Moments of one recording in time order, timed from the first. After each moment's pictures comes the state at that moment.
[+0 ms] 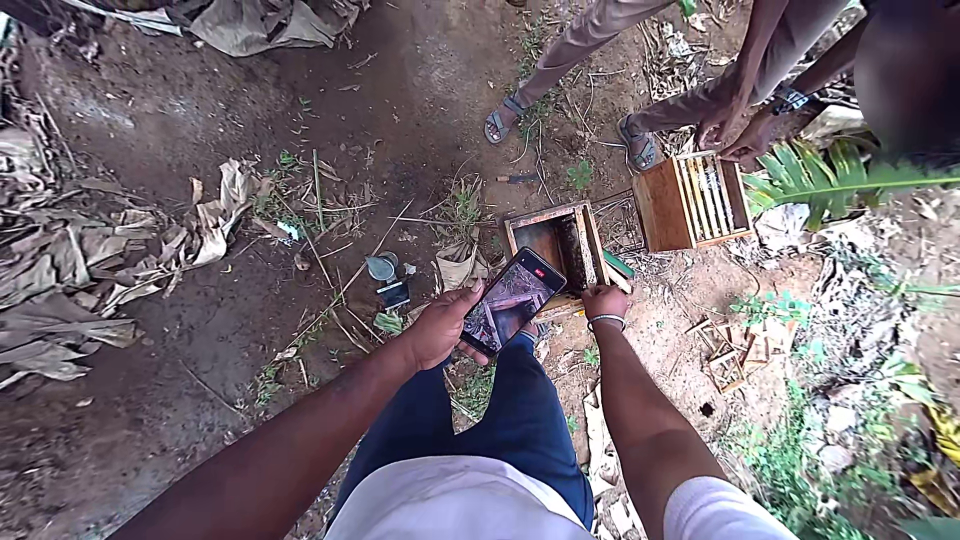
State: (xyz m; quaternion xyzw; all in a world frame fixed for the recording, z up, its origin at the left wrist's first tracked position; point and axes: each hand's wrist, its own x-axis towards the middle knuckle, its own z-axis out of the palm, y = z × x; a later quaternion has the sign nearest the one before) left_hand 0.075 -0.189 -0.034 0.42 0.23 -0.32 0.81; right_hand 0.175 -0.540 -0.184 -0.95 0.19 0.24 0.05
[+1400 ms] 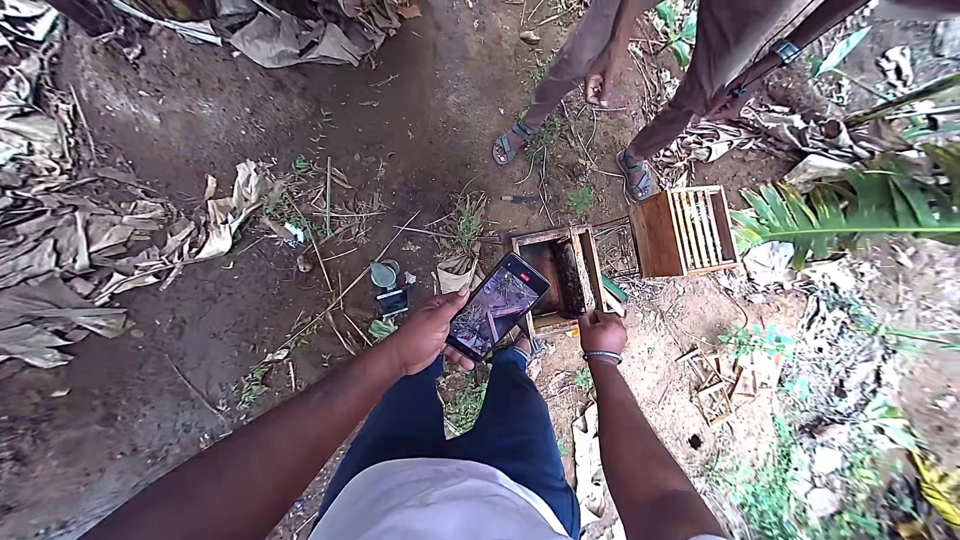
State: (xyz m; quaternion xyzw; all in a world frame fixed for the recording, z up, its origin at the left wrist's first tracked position) left_hand 0.066 -0.162 -0.010 0.43 0.26 -0.30 0.81; right_hand 0.141 -0.524 -0.142 -0.99 0.10 0.10 0.07
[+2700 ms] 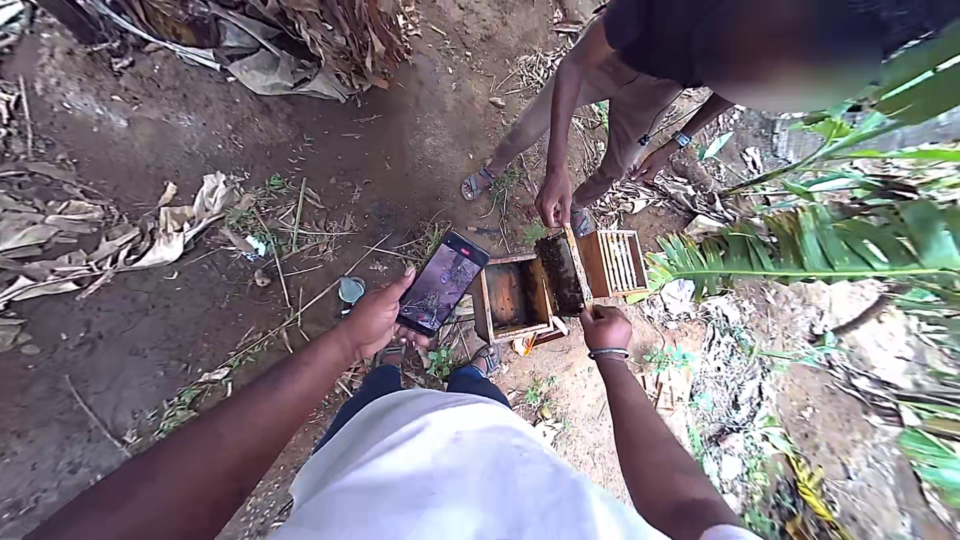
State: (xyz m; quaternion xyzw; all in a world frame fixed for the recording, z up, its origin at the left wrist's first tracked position) left_hand 0.039 -0.113 0.071 0.44 0.24 -0.19 0.85; right_hand 0.169 -0.535 0.055 -1.00 0.02 0.02 0.06
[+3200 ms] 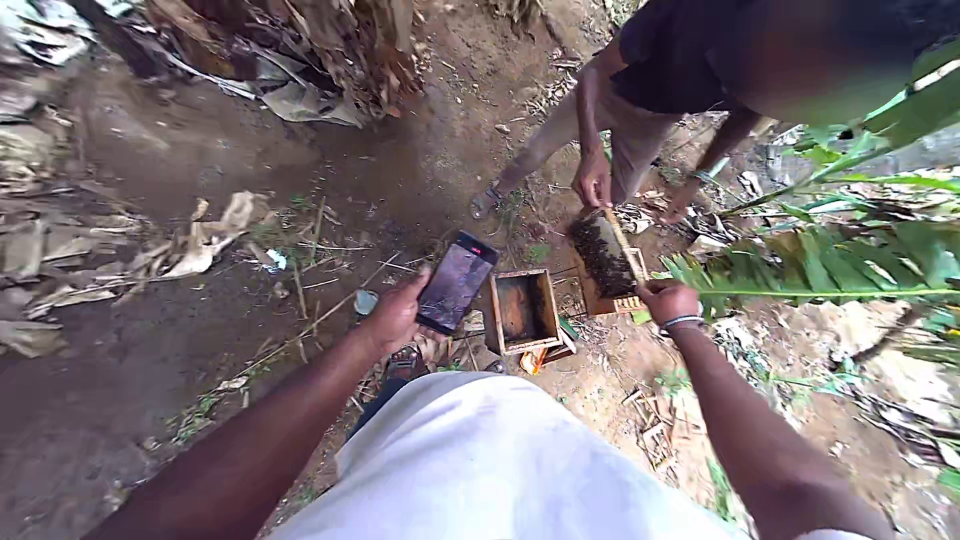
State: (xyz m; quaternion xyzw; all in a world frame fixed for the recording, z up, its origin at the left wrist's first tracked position) left_hand 0.031 -0.101 0.081 0.44 0.22 -0.14 0.86; right_hand 0.258 -0.549 0.162 -1.00 -0.01 0.08 0.04
